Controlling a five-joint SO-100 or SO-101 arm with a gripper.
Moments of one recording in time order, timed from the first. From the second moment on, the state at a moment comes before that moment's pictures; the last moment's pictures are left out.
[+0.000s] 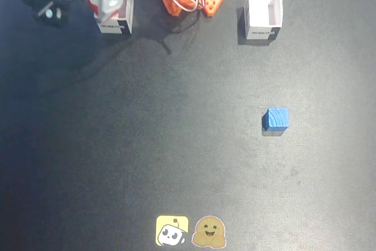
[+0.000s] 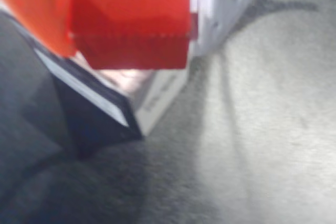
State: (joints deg) arm 62.6 136.8 136.4 78.8 79.7
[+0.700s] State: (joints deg) arm 68.5 143.4 140.2 80.9 82.4
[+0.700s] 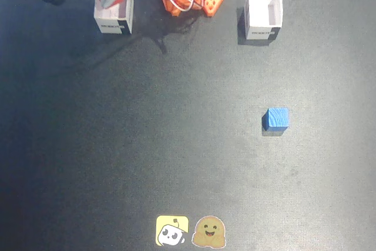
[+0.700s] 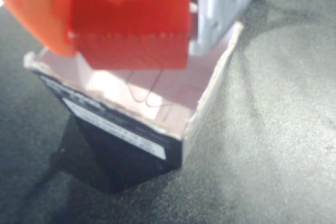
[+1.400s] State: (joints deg) arm 66.3 144.5 140.6 78.9 79.9
